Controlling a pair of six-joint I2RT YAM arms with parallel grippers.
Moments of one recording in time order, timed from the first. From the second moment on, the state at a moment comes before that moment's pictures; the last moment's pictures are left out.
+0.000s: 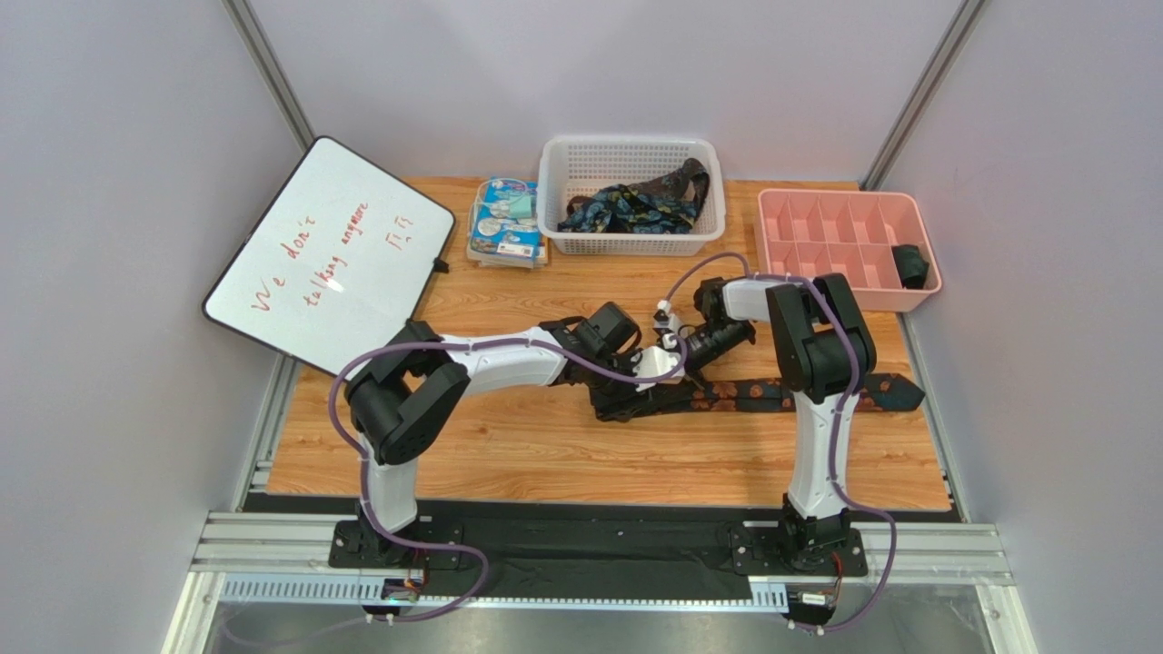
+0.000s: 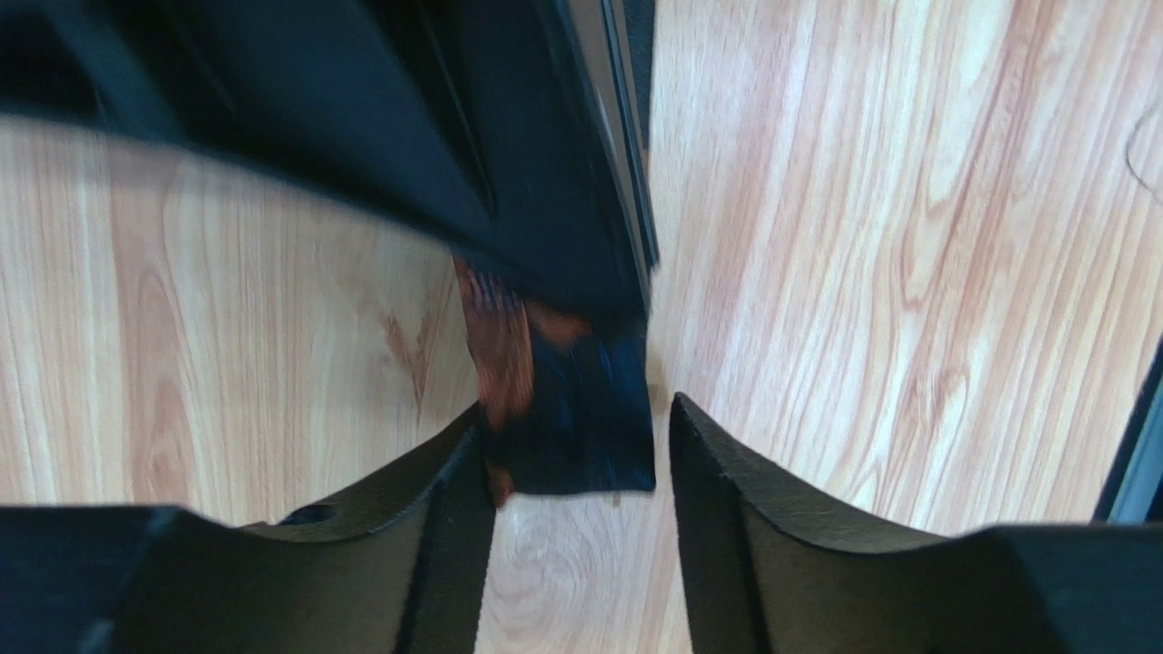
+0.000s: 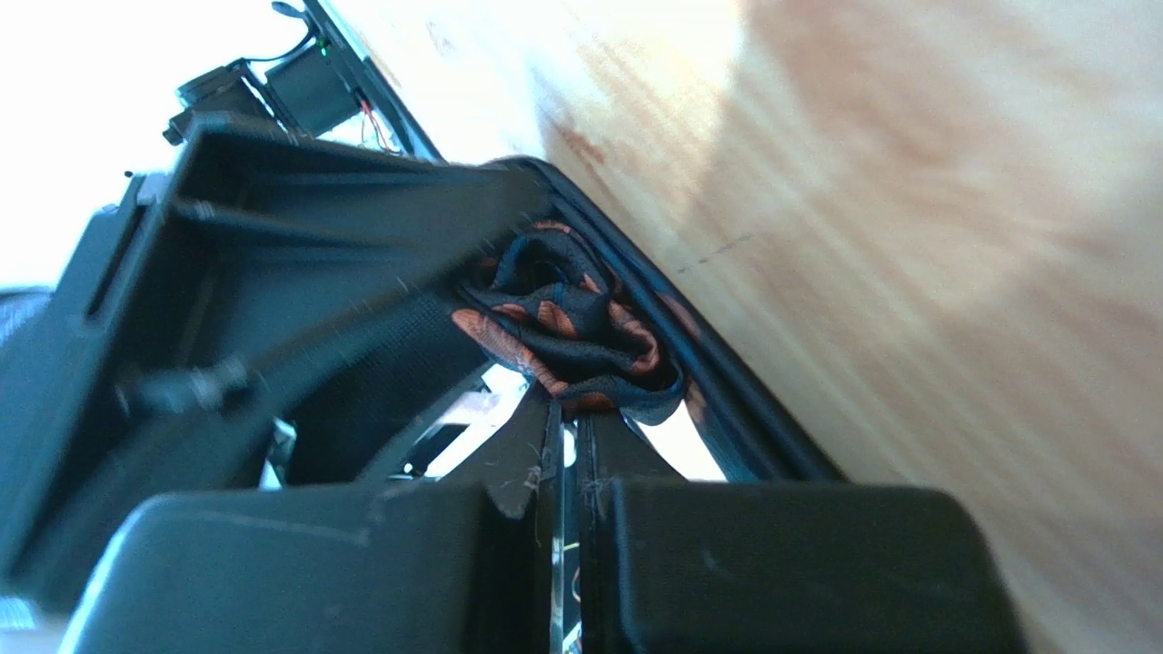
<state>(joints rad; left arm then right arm) -0.90 1.91 1.21 -0.35 0.35 0.45 0.25 2.12 1.23 -0.91 -1.01 0.01</state>
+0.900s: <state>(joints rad) -0.83 1.90 0.85 0.49 0.54 0.32 0.20 2.17 1.26 -0.90 -1.06 -0.06</state>
